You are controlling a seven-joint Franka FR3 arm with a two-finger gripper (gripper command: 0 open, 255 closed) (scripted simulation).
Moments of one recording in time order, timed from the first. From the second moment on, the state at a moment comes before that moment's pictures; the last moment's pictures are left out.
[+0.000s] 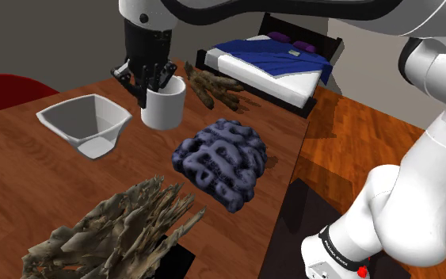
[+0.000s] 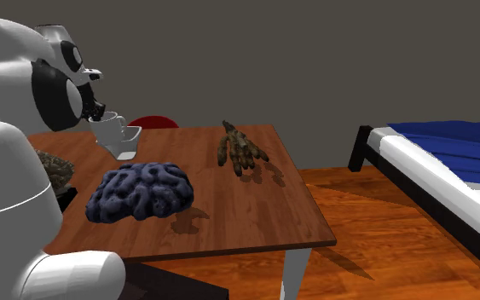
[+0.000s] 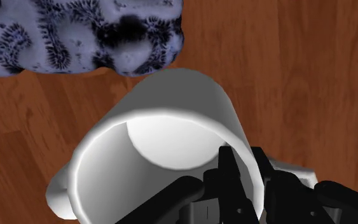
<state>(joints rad) 0.43 0.17 0.27 -1.56 -0.12 1.81 0.54</state>
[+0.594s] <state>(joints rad) 0.61 0.45 0.31 -1.17 -0.22 1.67 0.72</state>
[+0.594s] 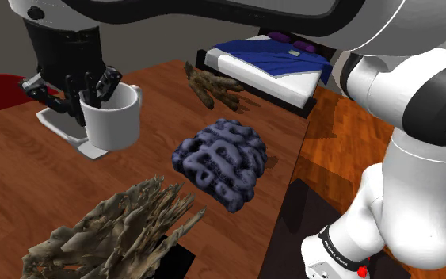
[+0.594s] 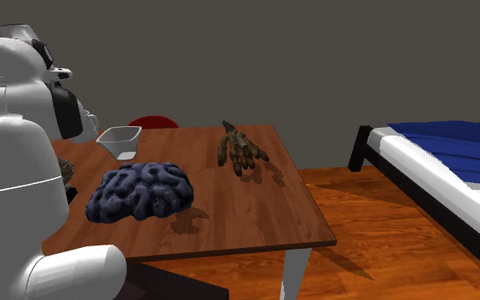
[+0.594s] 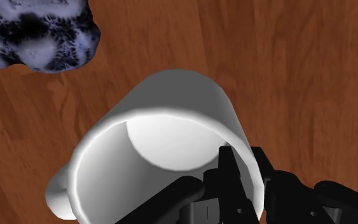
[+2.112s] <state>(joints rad) 0.67 0.58 0.31 -1.22 -0.27 1.84 0.81</state>
